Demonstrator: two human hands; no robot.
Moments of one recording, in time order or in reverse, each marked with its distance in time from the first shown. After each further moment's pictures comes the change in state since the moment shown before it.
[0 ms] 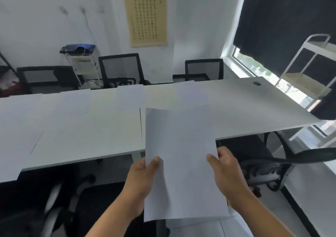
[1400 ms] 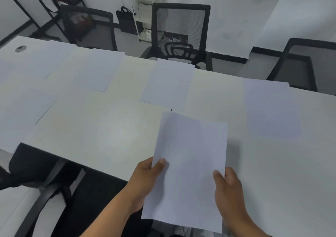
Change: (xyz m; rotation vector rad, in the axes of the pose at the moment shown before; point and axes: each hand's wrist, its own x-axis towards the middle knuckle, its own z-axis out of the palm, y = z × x) left_hand 0.340 0.024 -0.004 -0.132 0.294 -0.287; right_hand 0.380 0.057 0.147 -0.200 -0.356 0.180
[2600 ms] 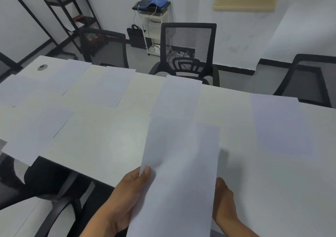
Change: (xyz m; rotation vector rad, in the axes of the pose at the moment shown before) left_hand -0.037 0.033 -0.046 -0.389 -0.014 0.029; right_hand 0.027 -0.011 0.045 -0.176 -0.078 0.166
